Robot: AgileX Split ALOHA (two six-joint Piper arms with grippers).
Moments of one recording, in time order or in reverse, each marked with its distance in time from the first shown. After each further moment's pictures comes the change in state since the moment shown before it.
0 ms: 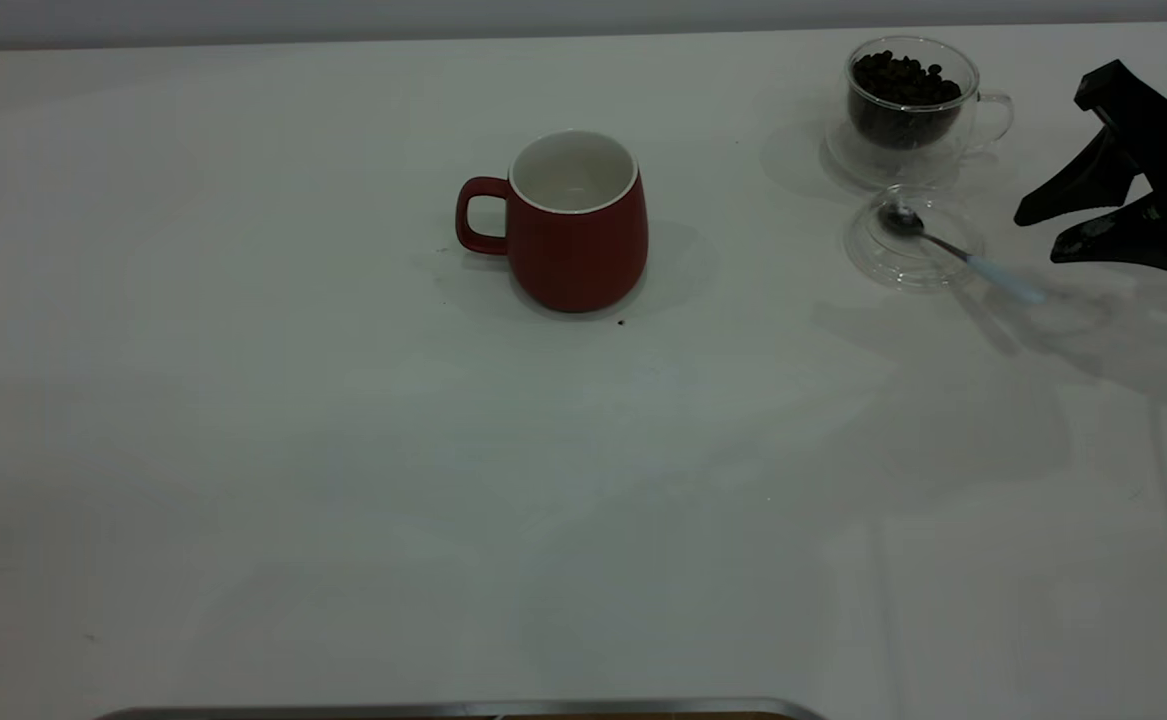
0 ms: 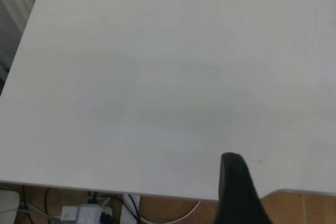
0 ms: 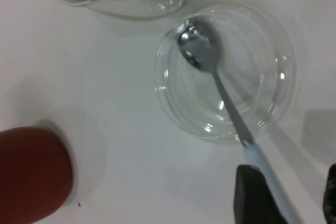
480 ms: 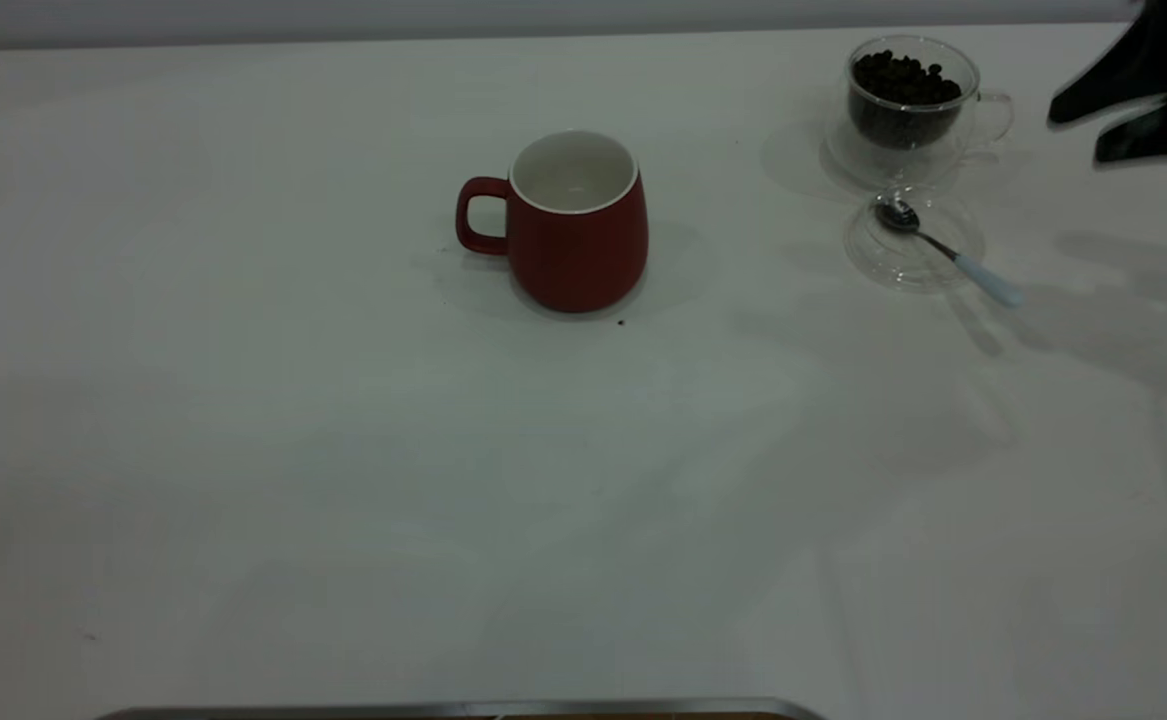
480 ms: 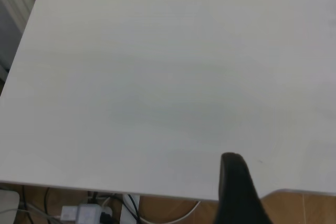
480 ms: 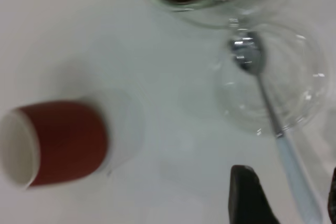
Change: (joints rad) left arm 0.000 0.000 0.000 0.000 0.000 -0.001; right arm 0.000 -0.250 0.000 -0.348 0.037 0.218
